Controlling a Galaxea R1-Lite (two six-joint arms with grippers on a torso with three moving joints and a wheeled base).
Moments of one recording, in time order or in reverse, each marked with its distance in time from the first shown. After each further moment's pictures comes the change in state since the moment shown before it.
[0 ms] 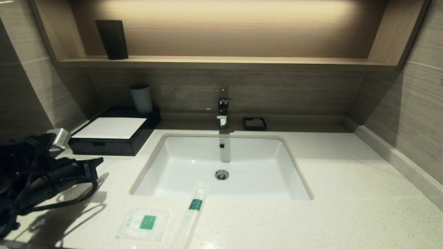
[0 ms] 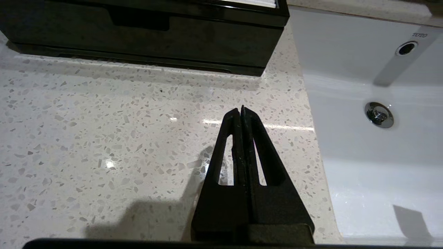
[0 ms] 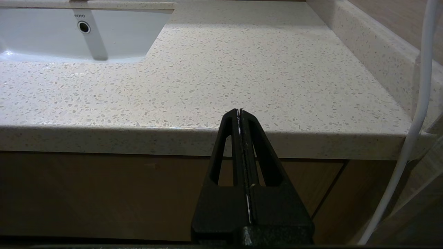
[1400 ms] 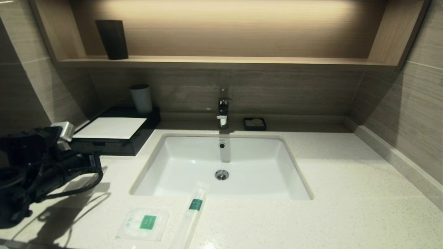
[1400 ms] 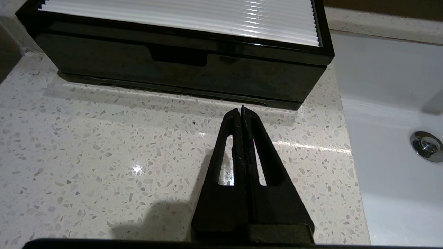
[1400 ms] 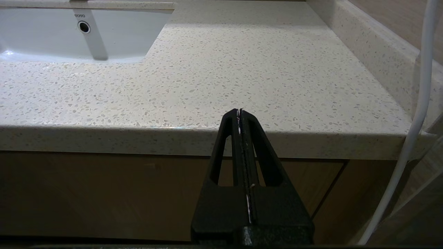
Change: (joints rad) left arm -0.026 0.063 -0.090 -0.005 0.153 0.015; right arm 0.000 0.000 0.000 0.000 0.000 0.001
